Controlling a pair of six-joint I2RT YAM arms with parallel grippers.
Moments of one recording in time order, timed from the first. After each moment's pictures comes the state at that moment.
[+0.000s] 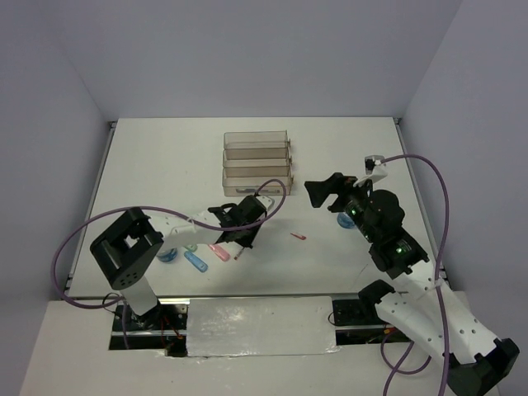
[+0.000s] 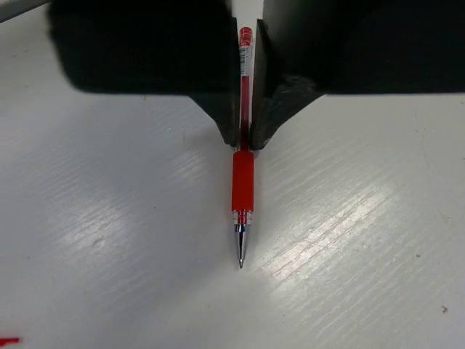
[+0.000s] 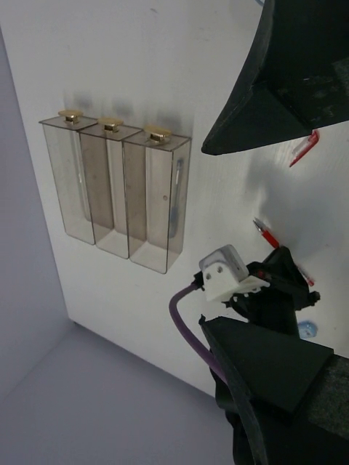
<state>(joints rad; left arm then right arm) -0.86 1.68 0.93 -0.29 -0.12 -0.29 0.49 0.67 0.67 -0.10 0.09 0.53</state>
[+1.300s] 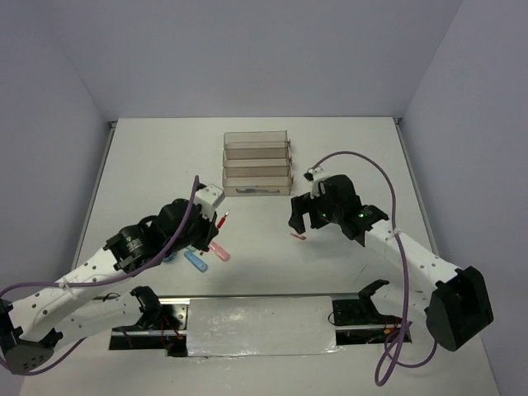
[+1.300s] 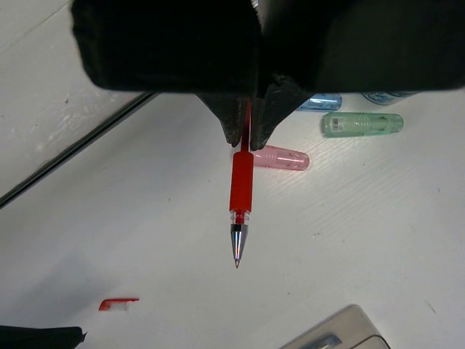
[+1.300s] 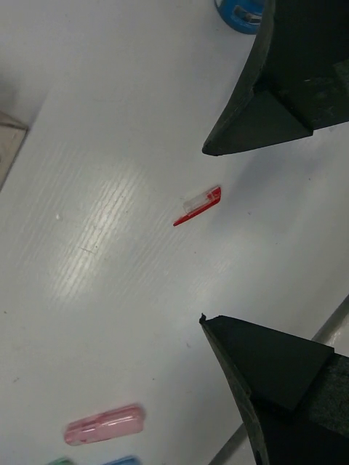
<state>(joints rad) -0.87 0.83 0.88 -0.68 -0.20 -0.26 0.49 1.09 0.71 -0.31 -0.18 0.18</state>
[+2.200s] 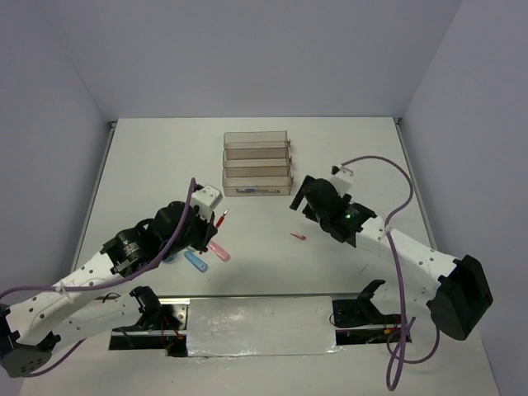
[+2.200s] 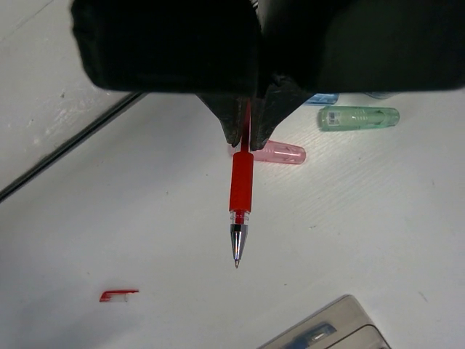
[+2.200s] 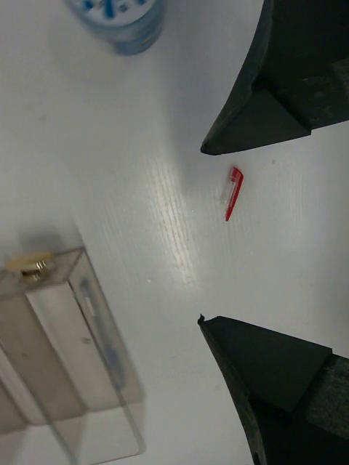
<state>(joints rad) -0.87 0.81 0.85 -0.64 -0.18 -0.24 0.65 1.17 0.80 -0.36 0.39 0.73</state>
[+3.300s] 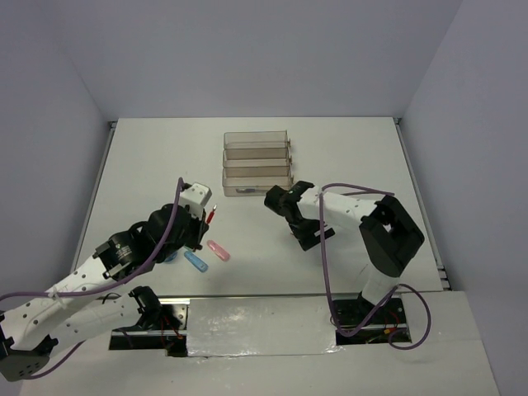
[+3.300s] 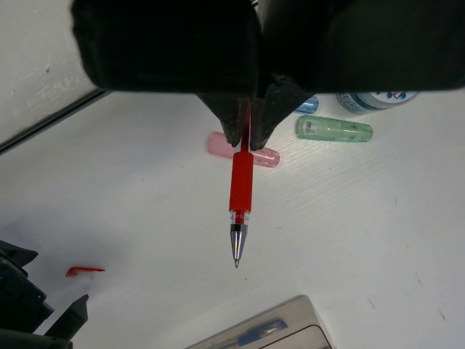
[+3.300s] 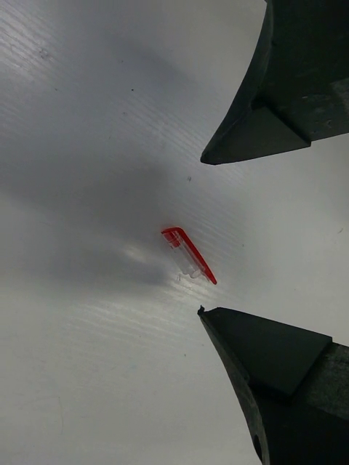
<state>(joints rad) -0.87 0.76 0.85 -0.68 -0.33 -0.29 0.79 1.71 1.15 -1.11 0.46 2.01</state>
